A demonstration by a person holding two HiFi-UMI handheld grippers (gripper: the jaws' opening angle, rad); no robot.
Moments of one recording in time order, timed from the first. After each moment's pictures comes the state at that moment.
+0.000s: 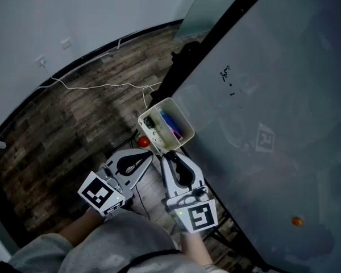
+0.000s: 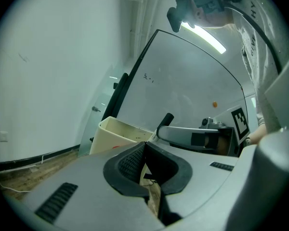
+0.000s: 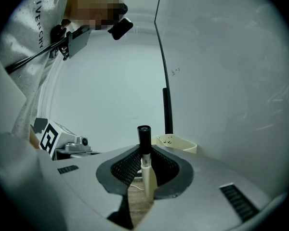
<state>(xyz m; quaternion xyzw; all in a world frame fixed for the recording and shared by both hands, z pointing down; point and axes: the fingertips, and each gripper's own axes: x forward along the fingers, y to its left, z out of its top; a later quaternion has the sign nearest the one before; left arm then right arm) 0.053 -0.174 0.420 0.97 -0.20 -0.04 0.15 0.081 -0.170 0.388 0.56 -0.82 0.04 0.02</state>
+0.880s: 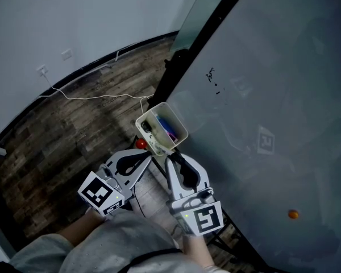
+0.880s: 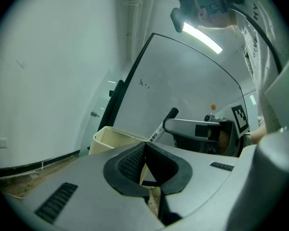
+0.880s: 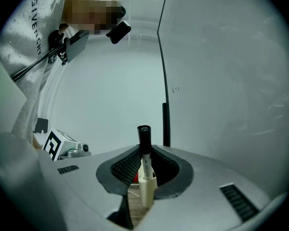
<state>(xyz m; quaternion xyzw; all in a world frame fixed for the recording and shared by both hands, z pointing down) 0.054 -0.168 0.398 0.97 -0.20 -0.06 0.13 0.091 -0.156 0.349 0.56 -0.83 0.01 0.00</state>
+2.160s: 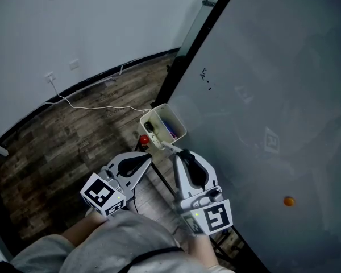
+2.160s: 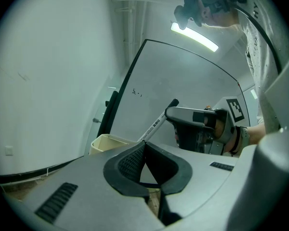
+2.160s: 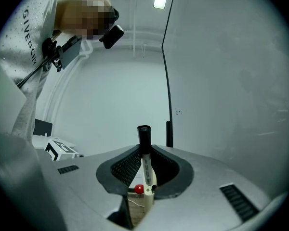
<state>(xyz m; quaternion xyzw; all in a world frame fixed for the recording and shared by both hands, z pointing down) 0.039 -0.131 0.374 0.97 -0.22 -0.07 0.10 0.086 -0.117 0.297 0.53 -0.84 -0.03 -0.04</state>
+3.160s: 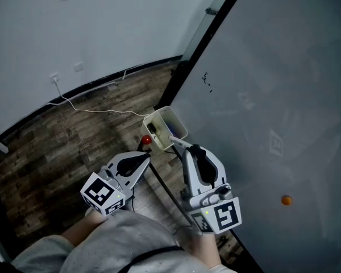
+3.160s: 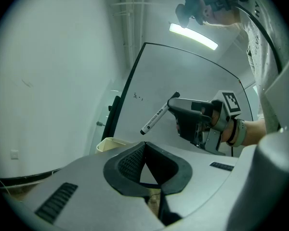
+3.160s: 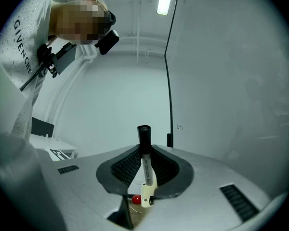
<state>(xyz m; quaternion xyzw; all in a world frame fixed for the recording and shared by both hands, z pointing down) 0.029 -0.127 0.372 0.96 -0.25 -0.07 0.09 0.096 -0.112 0.270 0.53 -0.84 -0.05 -0.05</state>
